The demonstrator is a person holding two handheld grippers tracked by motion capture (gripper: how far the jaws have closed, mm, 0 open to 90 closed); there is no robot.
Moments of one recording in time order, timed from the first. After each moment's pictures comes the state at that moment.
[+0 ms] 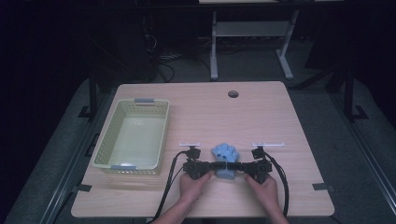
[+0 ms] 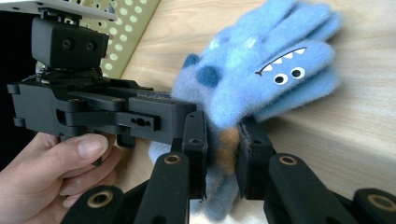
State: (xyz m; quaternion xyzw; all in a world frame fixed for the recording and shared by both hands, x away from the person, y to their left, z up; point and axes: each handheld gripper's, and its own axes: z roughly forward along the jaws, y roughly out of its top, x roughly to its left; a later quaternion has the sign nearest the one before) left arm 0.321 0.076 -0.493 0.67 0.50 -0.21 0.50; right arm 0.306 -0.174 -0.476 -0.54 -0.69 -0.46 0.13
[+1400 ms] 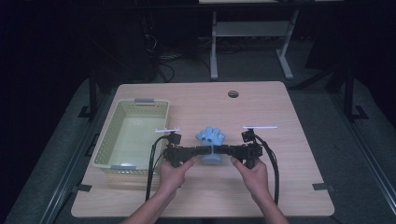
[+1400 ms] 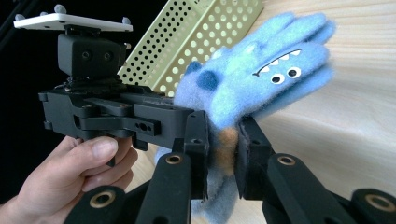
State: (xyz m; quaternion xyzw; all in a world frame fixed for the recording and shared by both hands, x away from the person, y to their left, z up) left arm 0.326 0.128 -0.418 0.67 0.46 -0.17 0.56; right arm 0.320 -0.134 -0.403 -0.49 -0.69 -0.51 0.13
